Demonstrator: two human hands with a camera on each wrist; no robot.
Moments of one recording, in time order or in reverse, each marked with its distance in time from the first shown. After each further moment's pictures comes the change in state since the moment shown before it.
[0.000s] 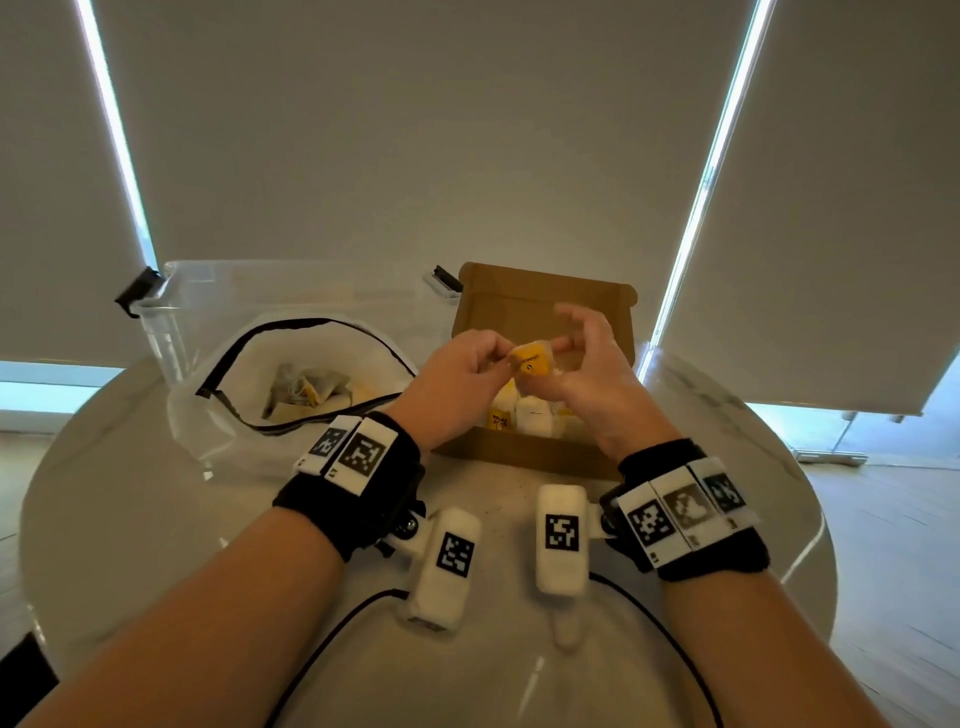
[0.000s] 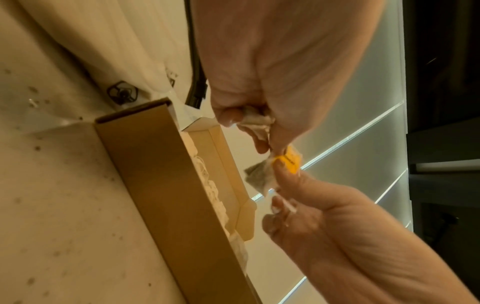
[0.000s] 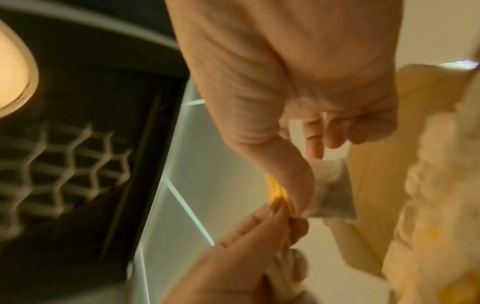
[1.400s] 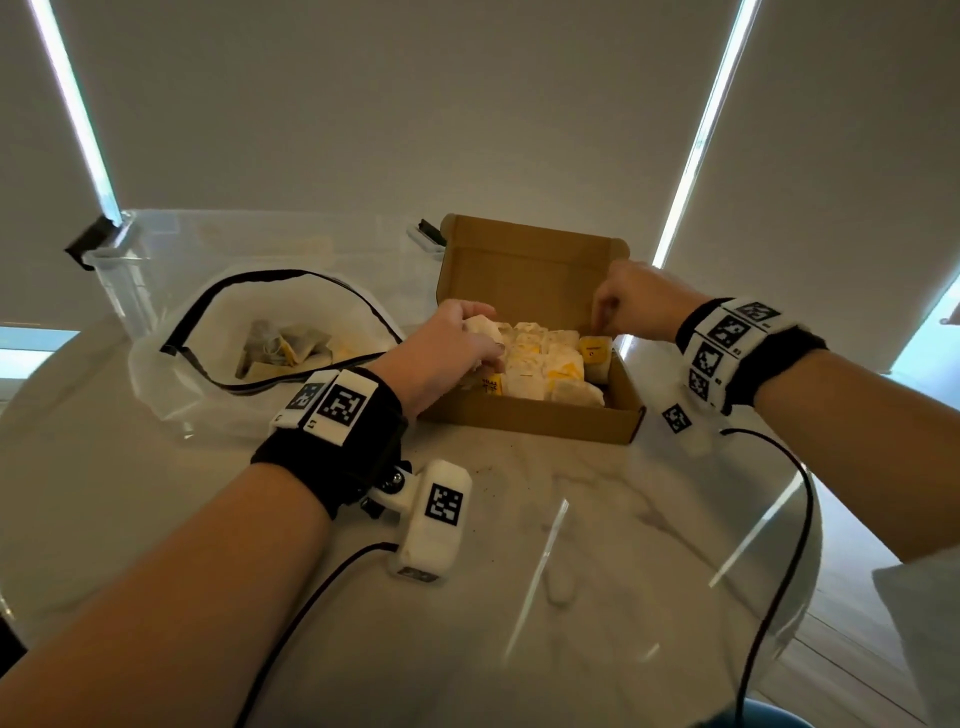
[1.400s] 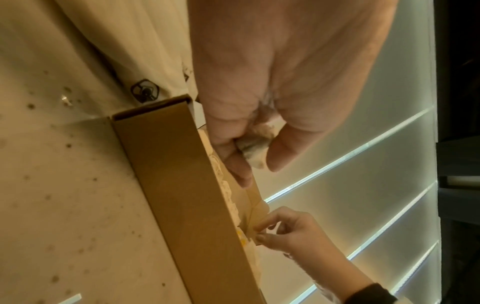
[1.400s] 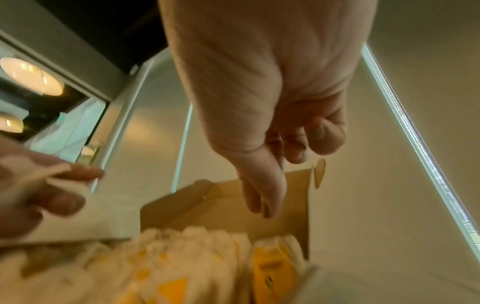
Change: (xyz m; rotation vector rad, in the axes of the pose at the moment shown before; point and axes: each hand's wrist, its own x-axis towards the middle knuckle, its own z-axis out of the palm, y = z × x) left_hand 0.004 0.000 0.005 -0.471 -0.127 -0.439; right_hand 0.085 0.032 -0.076 -1.116 -0.300 -0.230
